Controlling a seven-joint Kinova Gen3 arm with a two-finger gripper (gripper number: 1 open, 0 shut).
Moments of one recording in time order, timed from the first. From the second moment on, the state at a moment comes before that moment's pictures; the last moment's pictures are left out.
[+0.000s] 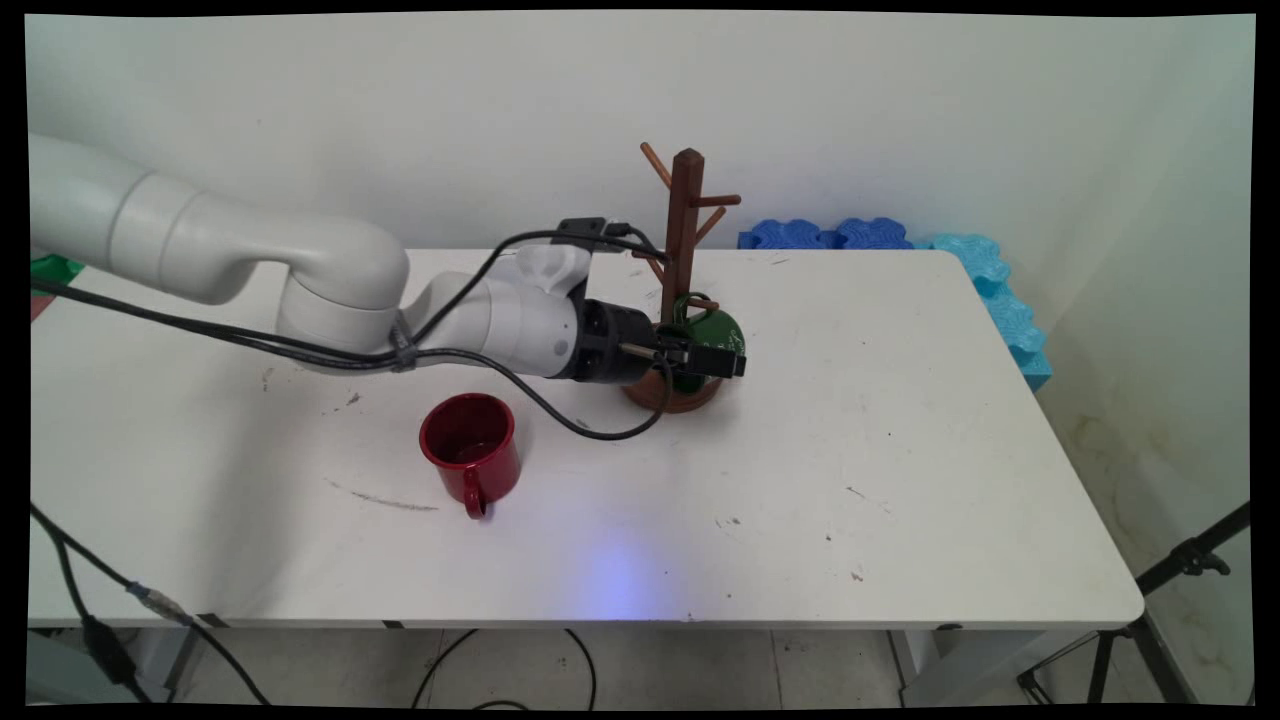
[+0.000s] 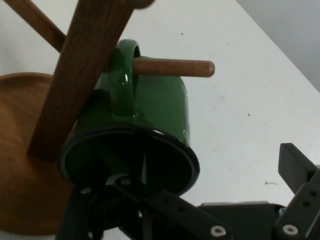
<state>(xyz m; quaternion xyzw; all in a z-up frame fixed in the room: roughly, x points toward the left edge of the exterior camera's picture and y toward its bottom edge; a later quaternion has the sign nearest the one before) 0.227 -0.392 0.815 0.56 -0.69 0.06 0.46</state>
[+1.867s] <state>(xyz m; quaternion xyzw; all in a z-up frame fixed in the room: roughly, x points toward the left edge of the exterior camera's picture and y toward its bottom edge) 0.207 -0.403 0.806 0.54 -0.69 0.07 0.49</state>
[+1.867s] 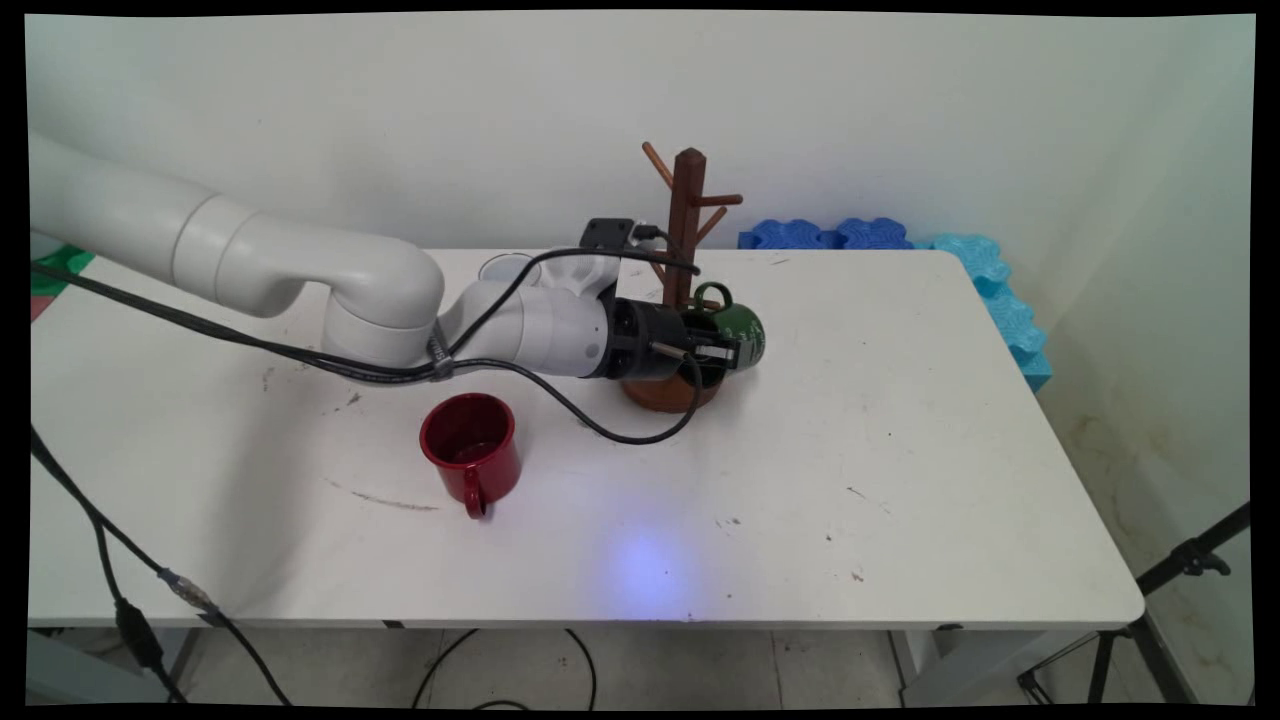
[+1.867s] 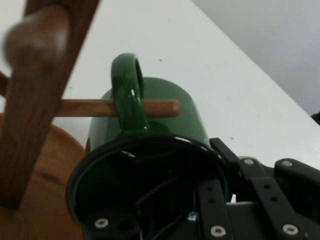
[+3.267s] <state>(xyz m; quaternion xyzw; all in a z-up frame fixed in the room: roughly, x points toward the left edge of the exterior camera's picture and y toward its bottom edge) 0.236 -0.325 0.887 0.43 -0.76 0.03 0.49</state>
